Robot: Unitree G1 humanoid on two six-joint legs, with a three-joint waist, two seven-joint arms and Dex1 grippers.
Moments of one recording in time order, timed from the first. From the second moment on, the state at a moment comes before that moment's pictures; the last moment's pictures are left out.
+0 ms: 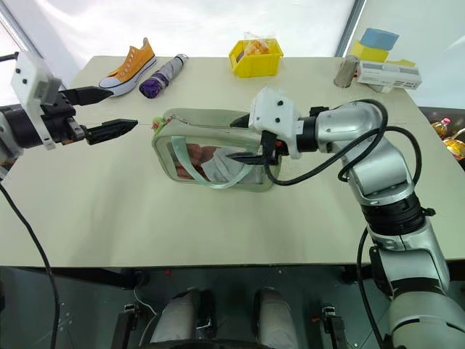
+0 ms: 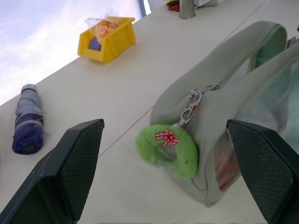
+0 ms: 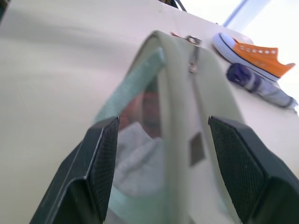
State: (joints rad) left arm -0.62 0.99 0.23 -0.16 -0.56 0.75 -0.87; right arm -0.81 -0.70 0.20 -0.23 0.23 0.51 1.10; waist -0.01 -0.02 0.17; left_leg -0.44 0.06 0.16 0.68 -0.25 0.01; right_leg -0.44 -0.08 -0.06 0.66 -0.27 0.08
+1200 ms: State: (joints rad) left arm -0.80 0.66 0.02 0.47 -0.25 0.30 -0.90; right arm -0.78 -0.74 0.21 -0.16 0.17 0.44 1.11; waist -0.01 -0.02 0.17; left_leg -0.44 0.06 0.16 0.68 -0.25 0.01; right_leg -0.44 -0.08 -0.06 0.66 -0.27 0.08
